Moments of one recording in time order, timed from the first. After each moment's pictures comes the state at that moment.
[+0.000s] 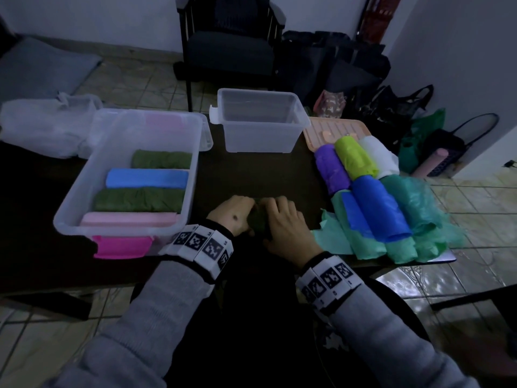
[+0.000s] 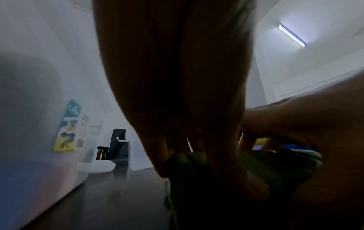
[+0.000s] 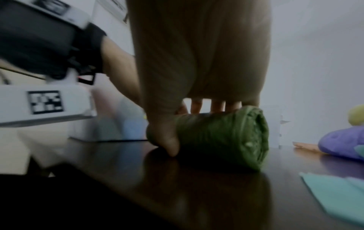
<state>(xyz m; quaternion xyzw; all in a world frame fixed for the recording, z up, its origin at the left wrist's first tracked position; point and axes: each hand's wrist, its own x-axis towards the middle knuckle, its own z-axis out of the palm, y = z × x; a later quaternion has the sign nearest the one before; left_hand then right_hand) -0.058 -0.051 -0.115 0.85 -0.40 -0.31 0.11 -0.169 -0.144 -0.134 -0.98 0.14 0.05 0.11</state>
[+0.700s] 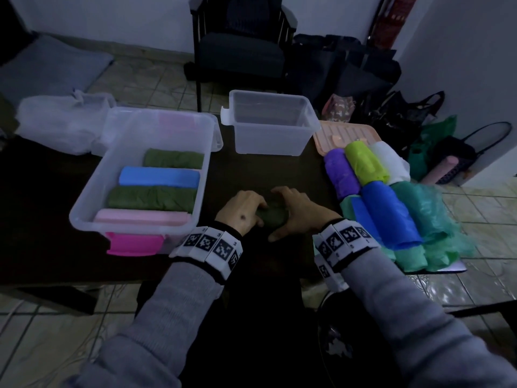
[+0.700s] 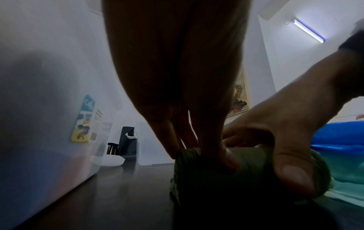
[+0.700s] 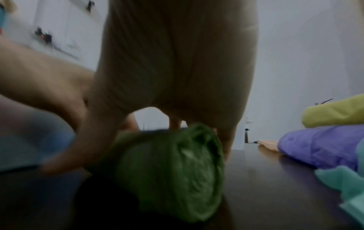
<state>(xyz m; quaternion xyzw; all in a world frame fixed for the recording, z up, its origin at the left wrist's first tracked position) -0.063 -0.044 -0.107 0.87 -0.38 -0.25 0.19 -0.134 -0.188 -0.113 -0.94 0.17 0.20 0.23</state>
